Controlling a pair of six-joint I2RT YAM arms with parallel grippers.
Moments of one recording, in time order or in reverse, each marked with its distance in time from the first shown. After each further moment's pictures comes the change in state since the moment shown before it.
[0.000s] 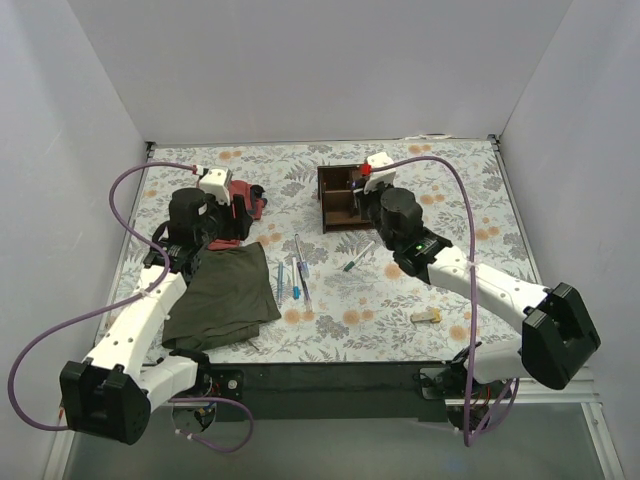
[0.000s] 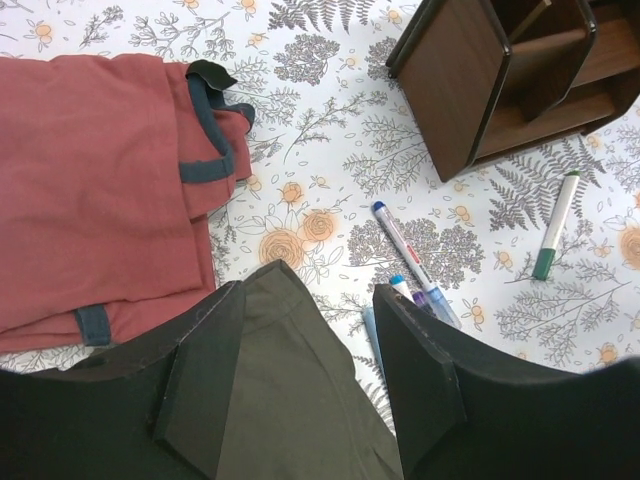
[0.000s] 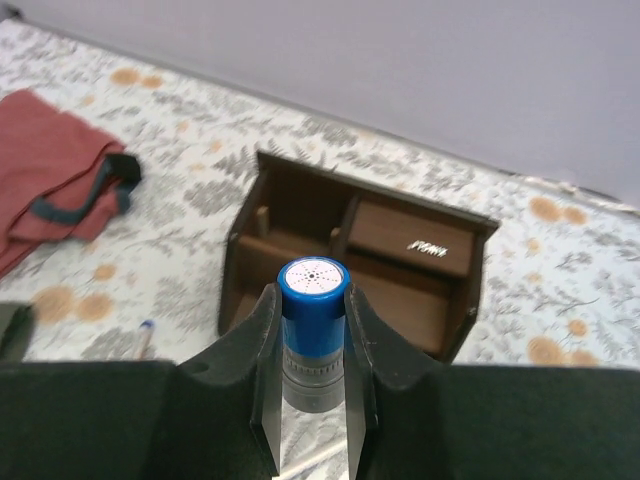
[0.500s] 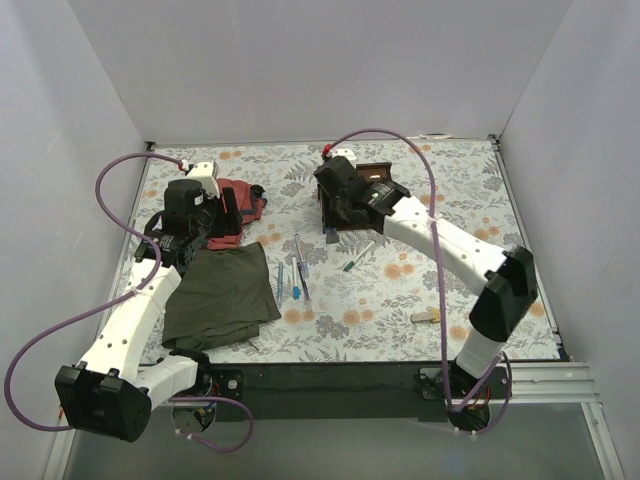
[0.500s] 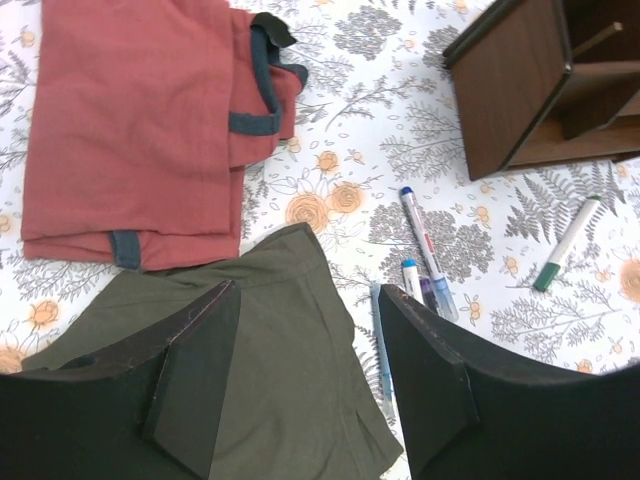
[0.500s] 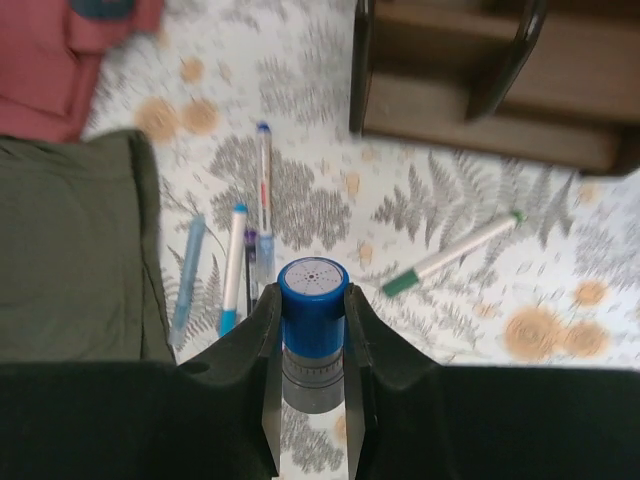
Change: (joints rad) left arm 0.000 0.020 0.138 -0.235 -0.150 -0.128; right arm 0.098 0.409 0.710 -1.068 -0.091 0.585
